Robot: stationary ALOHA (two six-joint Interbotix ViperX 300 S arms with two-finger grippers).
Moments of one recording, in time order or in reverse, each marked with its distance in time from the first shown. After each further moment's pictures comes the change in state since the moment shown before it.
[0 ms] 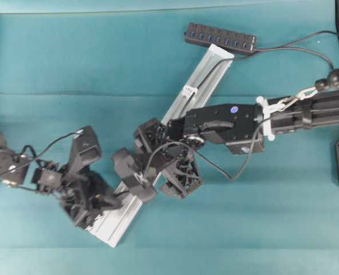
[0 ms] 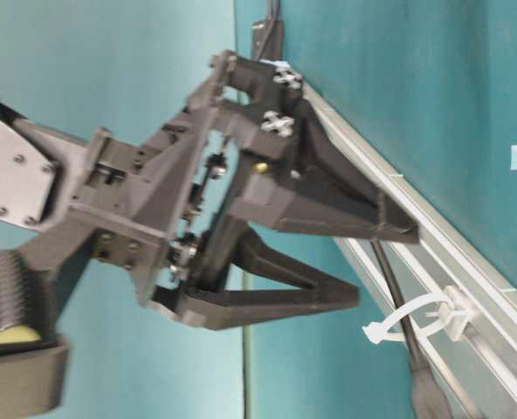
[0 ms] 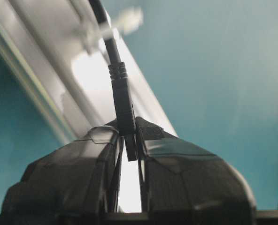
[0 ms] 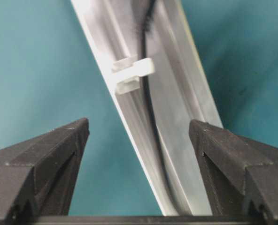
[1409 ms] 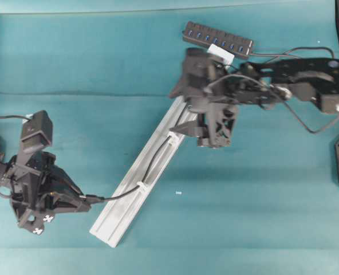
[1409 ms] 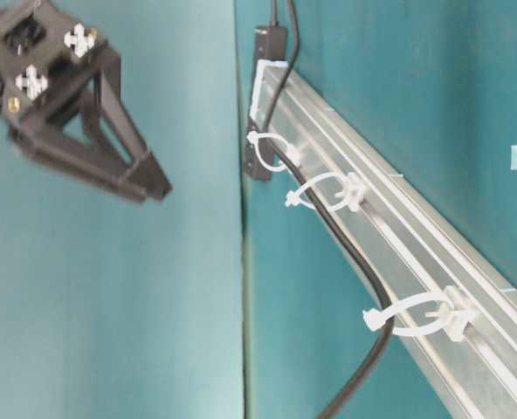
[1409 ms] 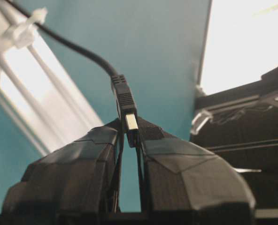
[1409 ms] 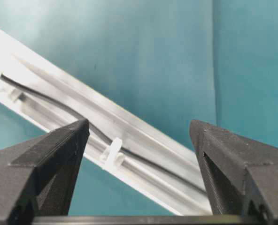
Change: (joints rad) left arm -0.061 -0.494 0.015 0.000 0.336 0.023; right arm -0.167 -0.440 0.403 0.002 -0.411 0.377
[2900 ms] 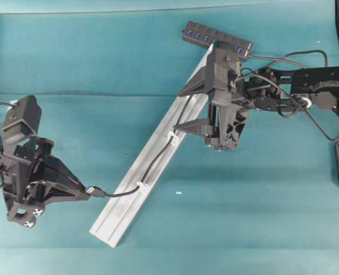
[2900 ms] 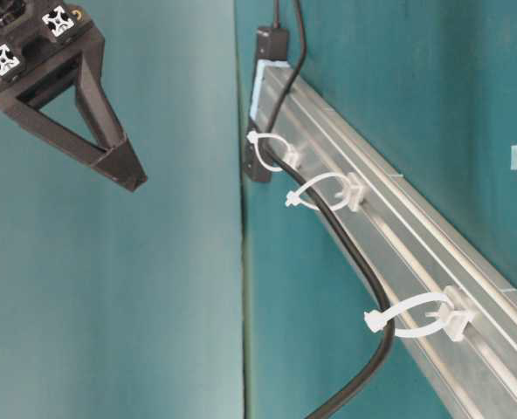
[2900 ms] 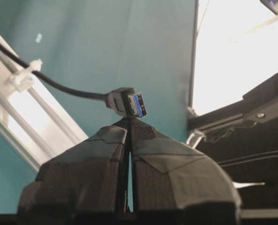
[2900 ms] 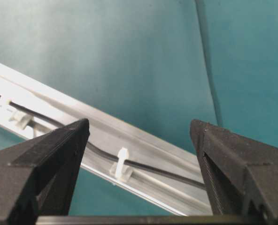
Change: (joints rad) left arm 0.038 -0.069 -0.040 0.000 0.058 0.089; right arm 0.017 -0.054 0.075 0.000 -0.127 0.106
